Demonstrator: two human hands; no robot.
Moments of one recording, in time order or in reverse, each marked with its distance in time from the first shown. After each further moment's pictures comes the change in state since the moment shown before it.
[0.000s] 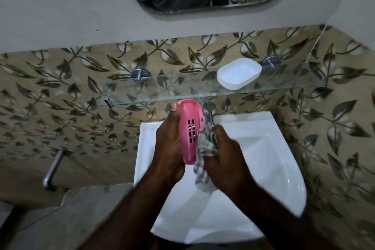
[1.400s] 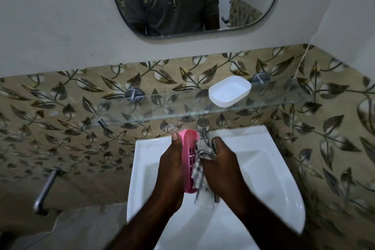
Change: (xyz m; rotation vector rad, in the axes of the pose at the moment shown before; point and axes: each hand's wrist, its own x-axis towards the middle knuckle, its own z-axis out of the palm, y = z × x) left_hand -0.005 -0.018 0.015 0.221 0.031 0.011; right_hand 0.024 0.021 0.001 0.044 0.085 0.185
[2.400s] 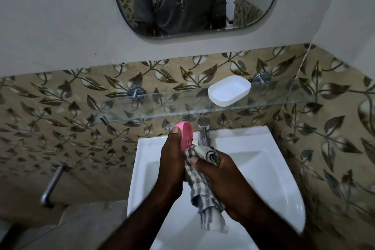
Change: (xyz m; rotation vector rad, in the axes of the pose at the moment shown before) left_hand 0.005 0.001 0.014 -0.006 0.157 0.033; right_hand -0.025 -0.019 -0.024 0.695 -0.366 0.320
